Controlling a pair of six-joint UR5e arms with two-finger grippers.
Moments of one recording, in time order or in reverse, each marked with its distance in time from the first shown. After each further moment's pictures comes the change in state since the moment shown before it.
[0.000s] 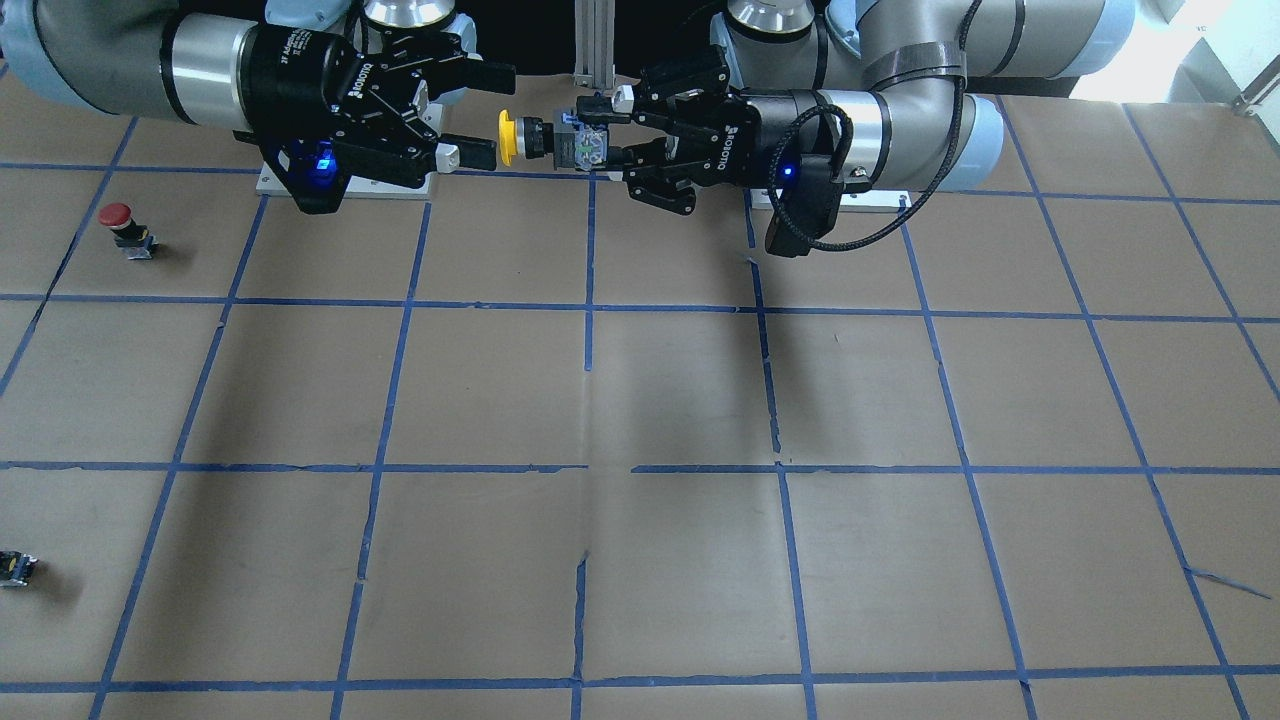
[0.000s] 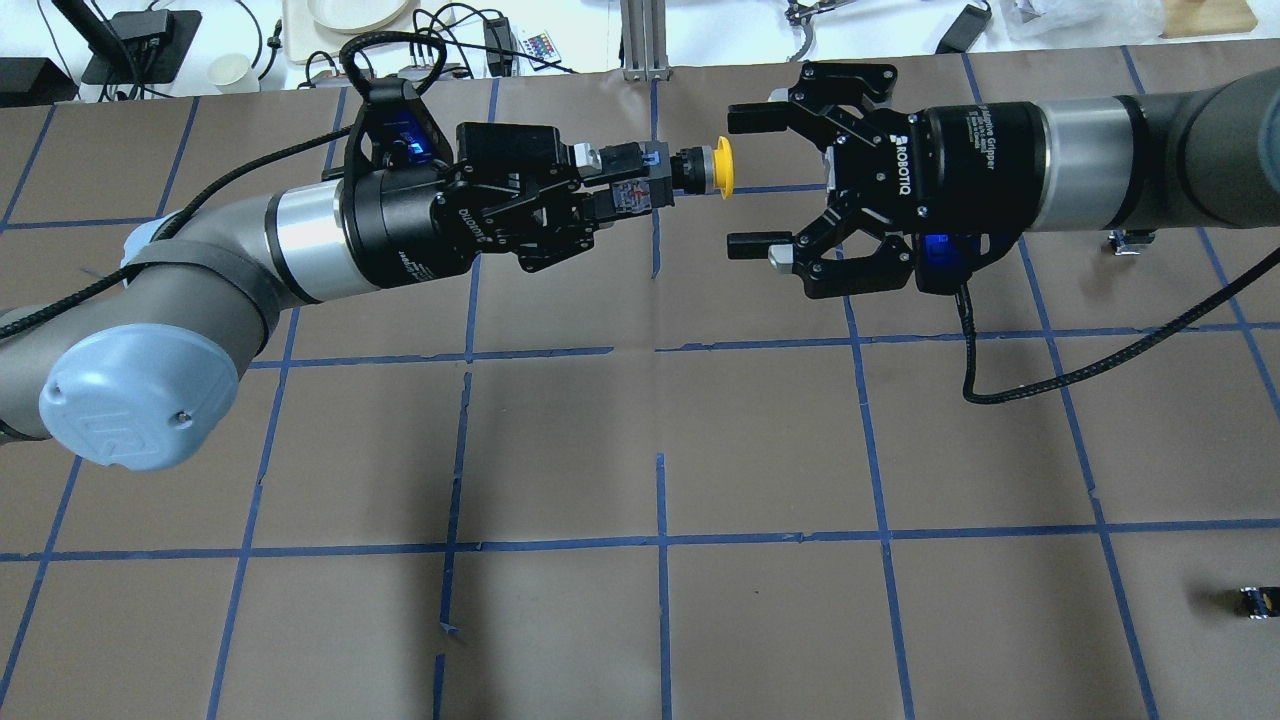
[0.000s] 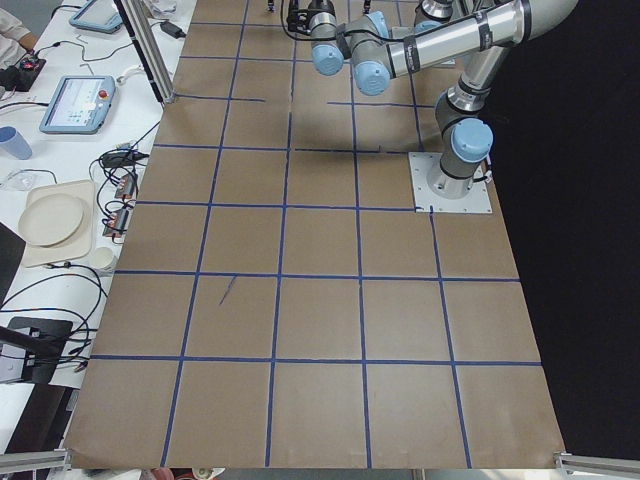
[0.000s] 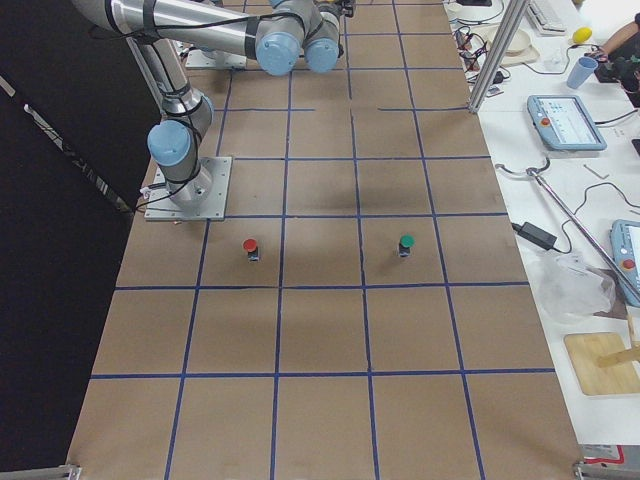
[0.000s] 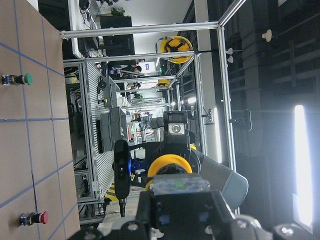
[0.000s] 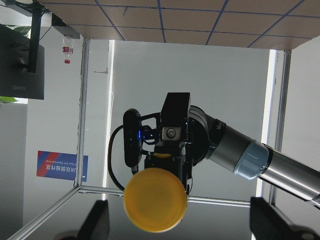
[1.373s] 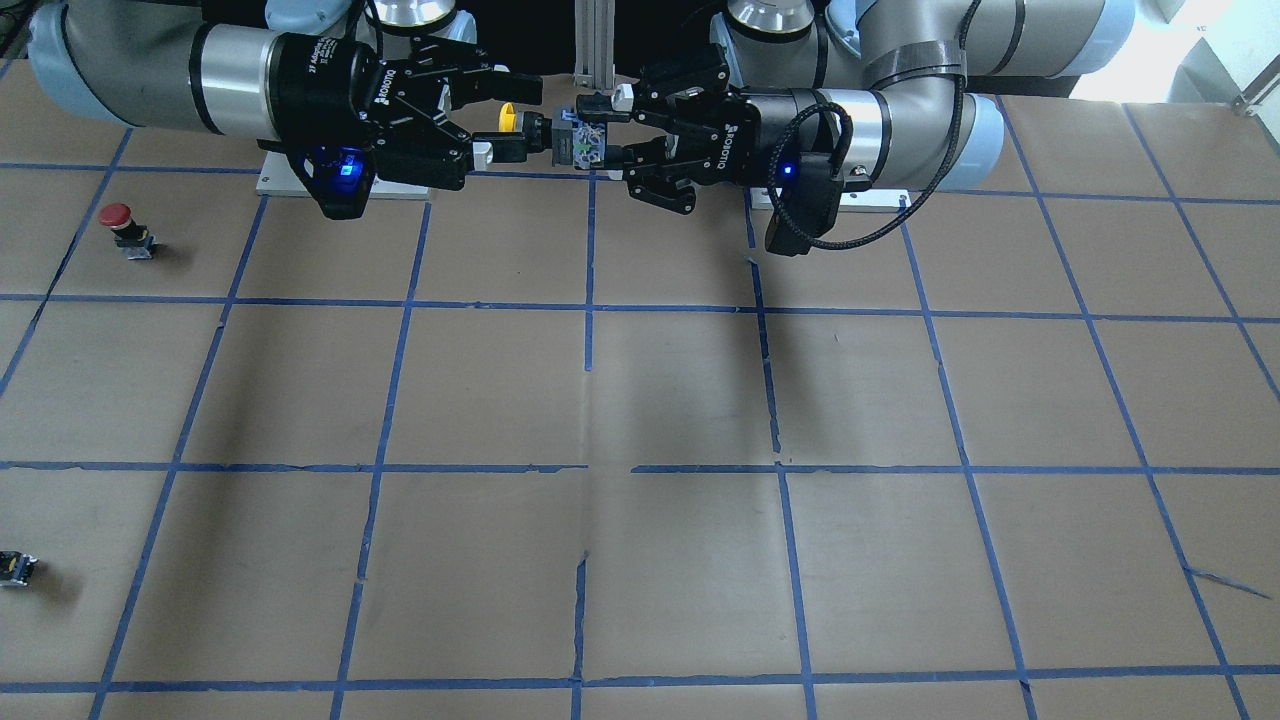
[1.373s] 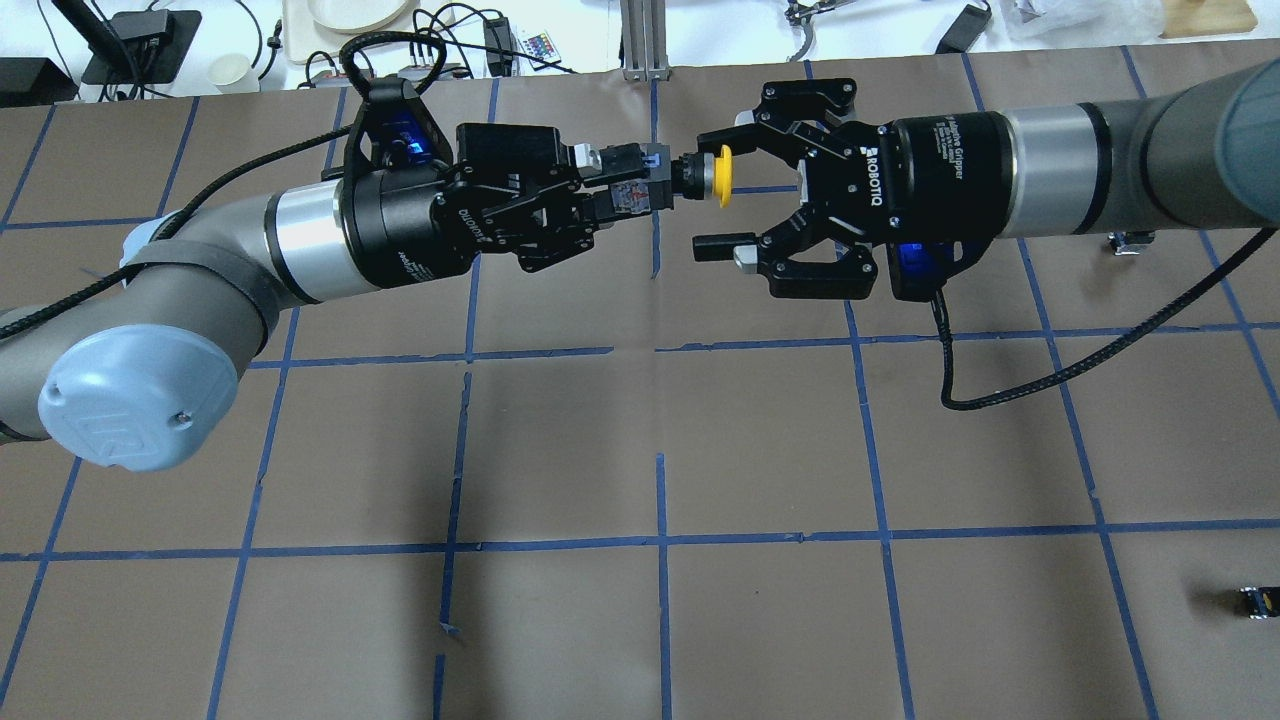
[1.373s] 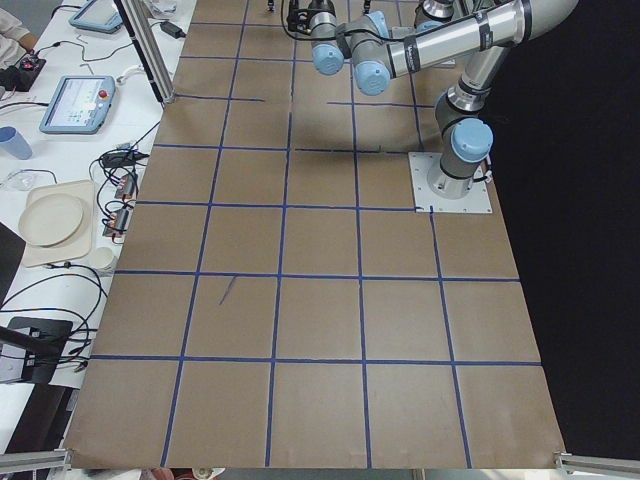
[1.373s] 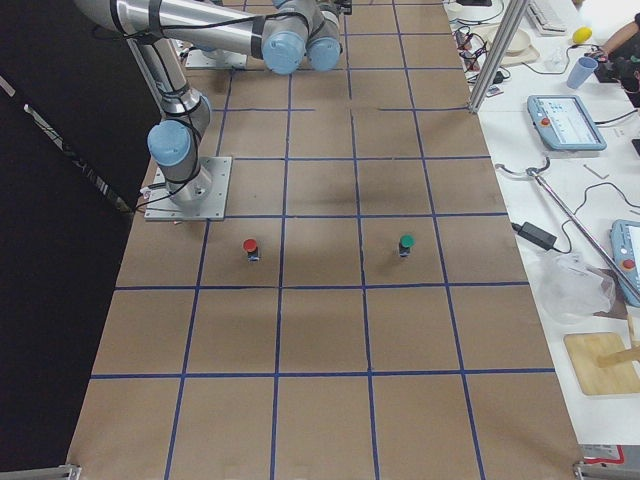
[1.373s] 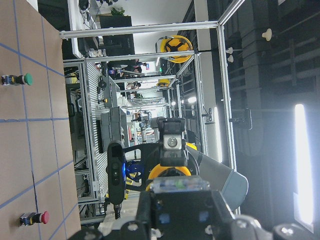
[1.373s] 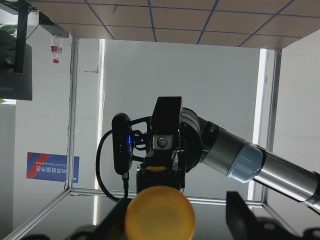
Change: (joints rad) left arm 0.000 0.001 0.000 0.001 0.003 0.001; right arm 0.032 0.016 -0.001 -0.006 0.001 -0.002
